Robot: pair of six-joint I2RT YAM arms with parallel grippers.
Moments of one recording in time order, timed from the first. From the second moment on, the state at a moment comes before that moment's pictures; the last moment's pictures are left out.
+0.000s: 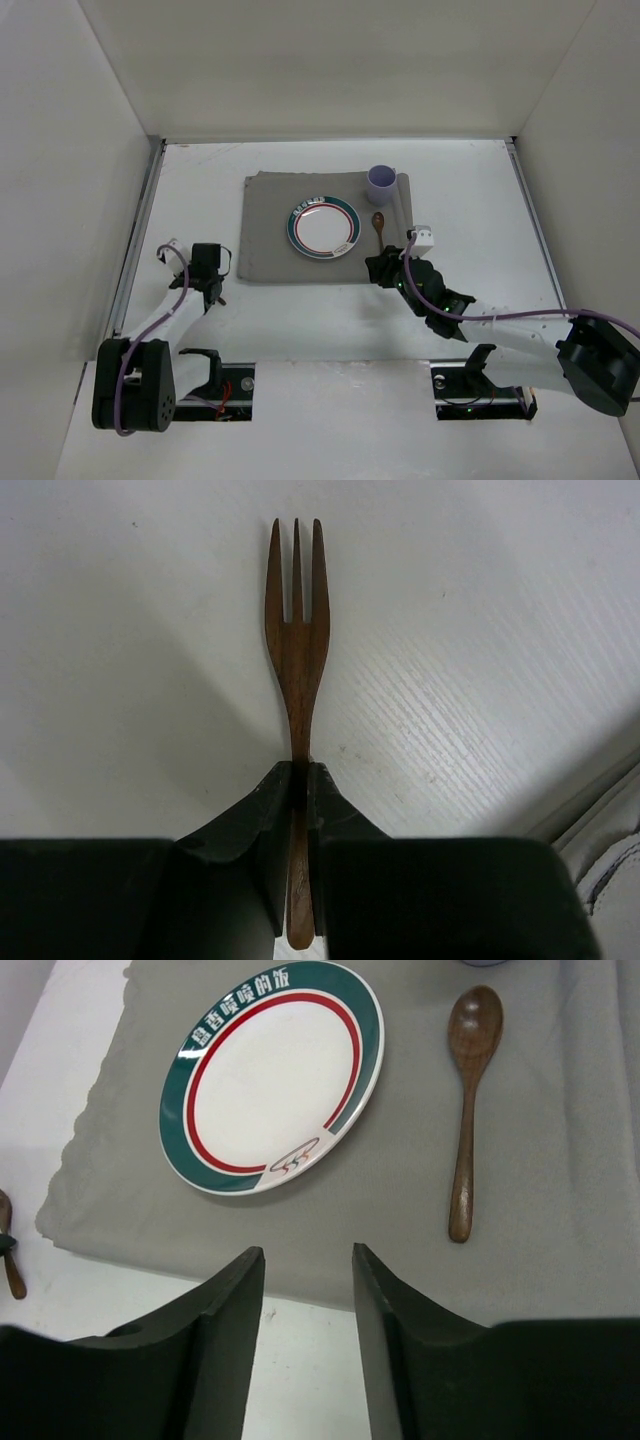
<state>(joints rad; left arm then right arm) -0.07 1.11 0.40 -0.27 -0.52 -0.84 0.87 1.12 0.38 0.42 0.48 0.62</state>
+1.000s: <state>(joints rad) -0.50 1.70 1.16 -0.40 -0.51 -0.31 0.84 1.10 0.38 0.42 0.49 0.62</state>
